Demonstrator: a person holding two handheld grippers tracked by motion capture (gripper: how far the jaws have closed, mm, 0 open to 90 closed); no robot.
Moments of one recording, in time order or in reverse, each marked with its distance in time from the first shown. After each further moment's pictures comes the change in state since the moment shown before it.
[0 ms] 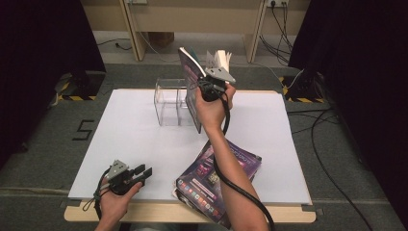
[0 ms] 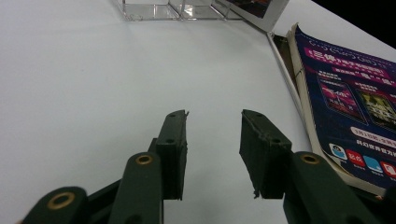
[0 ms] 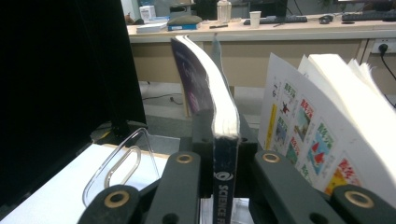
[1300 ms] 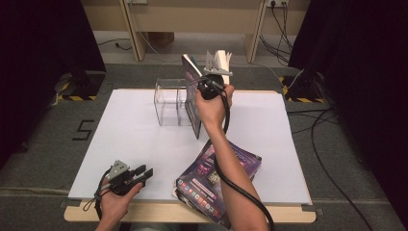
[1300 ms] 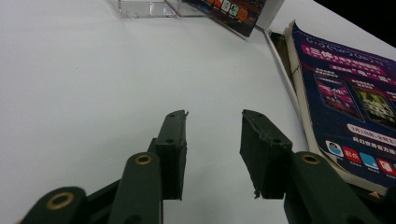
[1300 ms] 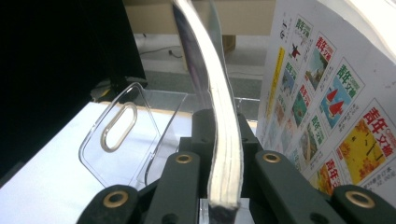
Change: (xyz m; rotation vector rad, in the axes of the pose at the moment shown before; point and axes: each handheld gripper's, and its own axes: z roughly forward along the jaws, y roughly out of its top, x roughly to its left) left arm -0.001 -0.001 0.000 0.007 -0.008 0.001; right arm -0.004 0.000 0.009 0.222 -0.008 0.043
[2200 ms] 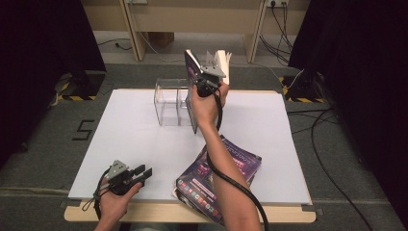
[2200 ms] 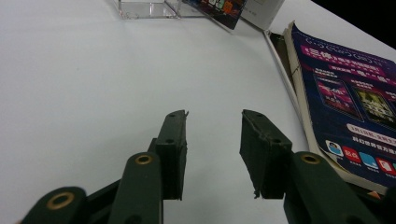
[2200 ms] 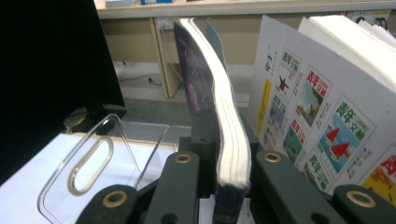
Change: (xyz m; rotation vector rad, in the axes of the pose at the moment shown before) left arm 0.001 0.000 -0.001 -0.004 -0.004 0.001; right arm 0.006 -0.001 0.024 -0.112 -0.093 -0.021
